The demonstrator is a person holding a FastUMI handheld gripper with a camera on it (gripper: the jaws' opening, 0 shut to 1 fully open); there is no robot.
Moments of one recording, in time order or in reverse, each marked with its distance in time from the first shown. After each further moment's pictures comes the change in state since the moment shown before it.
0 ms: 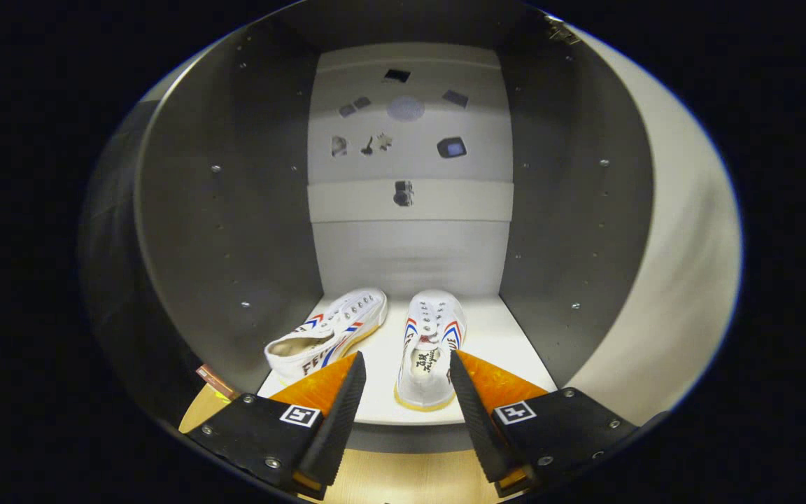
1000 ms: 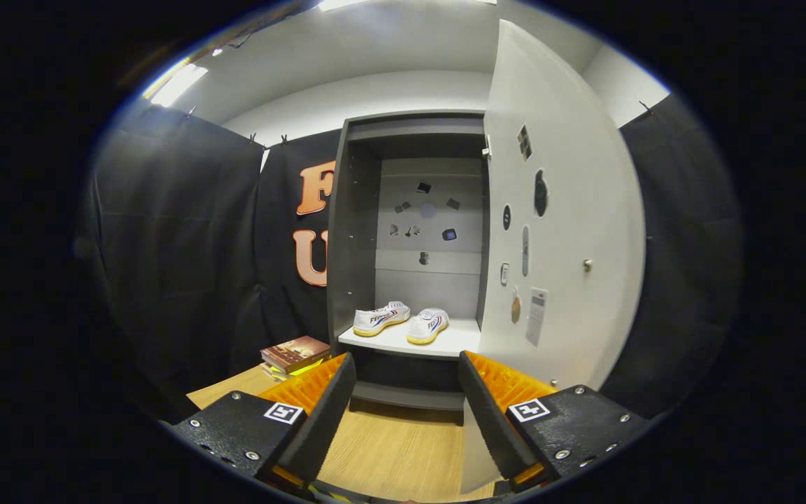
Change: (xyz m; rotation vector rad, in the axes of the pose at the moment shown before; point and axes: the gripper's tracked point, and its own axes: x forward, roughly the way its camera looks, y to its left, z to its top) arm -0.320 -0.056 -0.048 -0.067 -0.267 0.111
